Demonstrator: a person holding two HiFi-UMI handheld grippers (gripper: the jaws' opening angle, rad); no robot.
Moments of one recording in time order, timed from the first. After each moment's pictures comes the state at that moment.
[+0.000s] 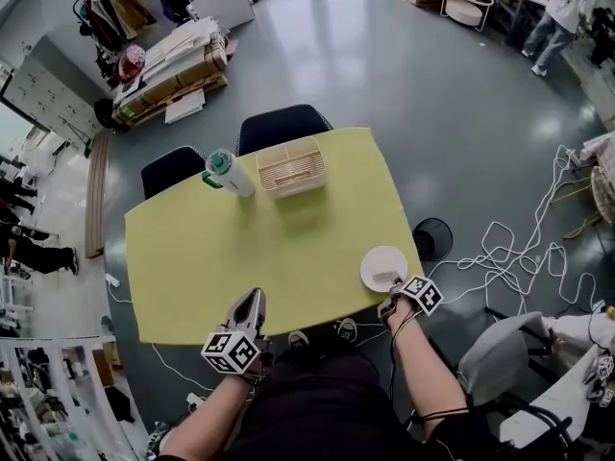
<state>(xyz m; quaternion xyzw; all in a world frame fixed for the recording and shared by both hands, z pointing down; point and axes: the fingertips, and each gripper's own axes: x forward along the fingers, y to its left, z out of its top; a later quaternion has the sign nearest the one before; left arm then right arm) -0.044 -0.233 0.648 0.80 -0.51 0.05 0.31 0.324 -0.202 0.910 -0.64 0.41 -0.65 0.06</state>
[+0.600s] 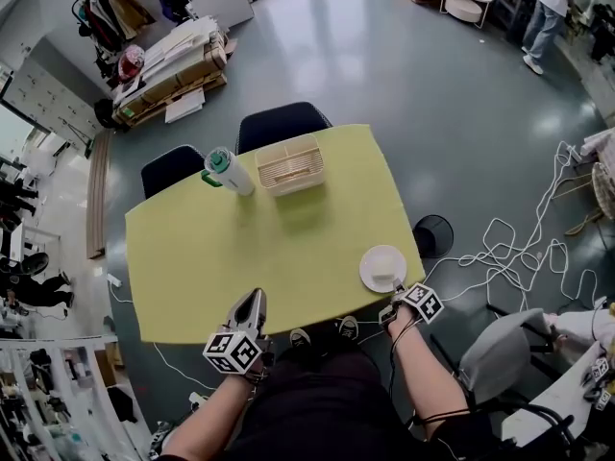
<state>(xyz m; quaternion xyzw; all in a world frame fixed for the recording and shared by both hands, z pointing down) -0.046 -0.228 0.652 0.80 -0.52 0.06 0.31 0.326 -0.170 0.926 -0.65 0.39 -0.64 0.07</state>
